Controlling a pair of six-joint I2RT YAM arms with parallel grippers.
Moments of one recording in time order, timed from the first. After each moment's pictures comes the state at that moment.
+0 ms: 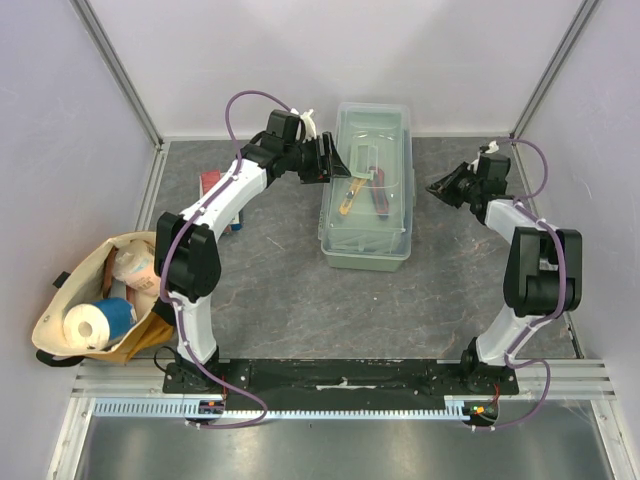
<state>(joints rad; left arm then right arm) -0.44 1.97 1.76 -0.45 0.47 -0.53 -0.09 1.72 1.08 0.08 -0.41 0.73</state>
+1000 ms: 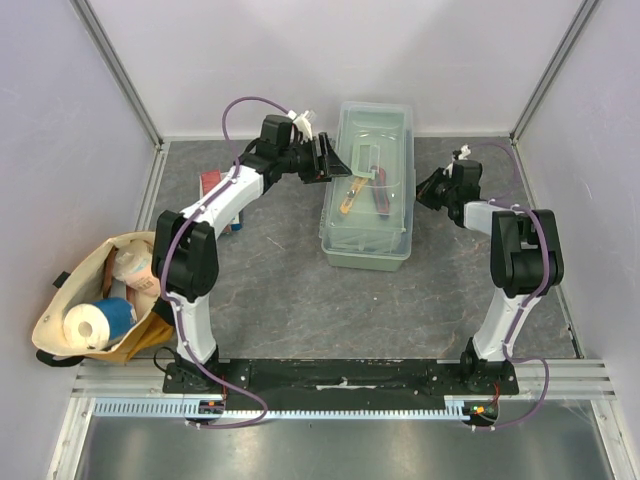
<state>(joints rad) -0.41 1.97 1.65 -0.23 0.61 -0.57 0.02 1.91 1.08 0.28 -0.38 0.69</state>
